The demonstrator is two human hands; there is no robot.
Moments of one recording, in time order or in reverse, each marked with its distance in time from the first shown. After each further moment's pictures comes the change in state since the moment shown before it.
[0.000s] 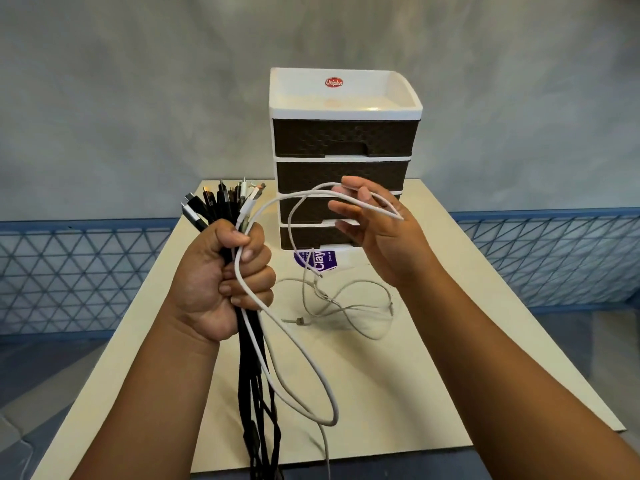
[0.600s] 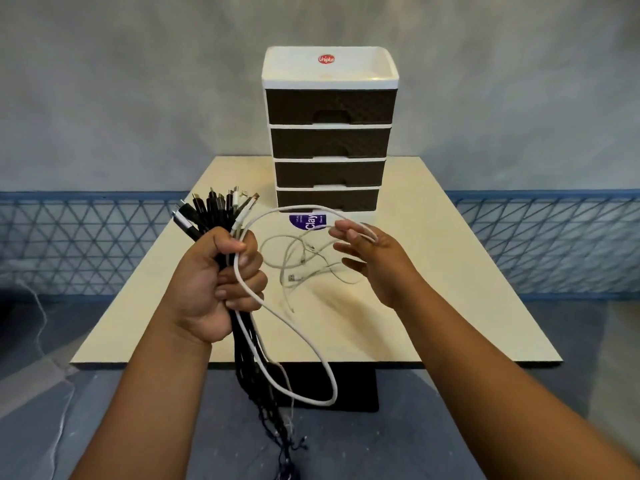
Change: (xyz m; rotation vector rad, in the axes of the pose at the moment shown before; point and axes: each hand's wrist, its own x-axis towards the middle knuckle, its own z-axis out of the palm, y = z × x) left_hand -0.051 -0.102 0.073 0.331 0.426 0.144; right_hand -0.122 0.020 -0.039 -0.187 0.062 0.287
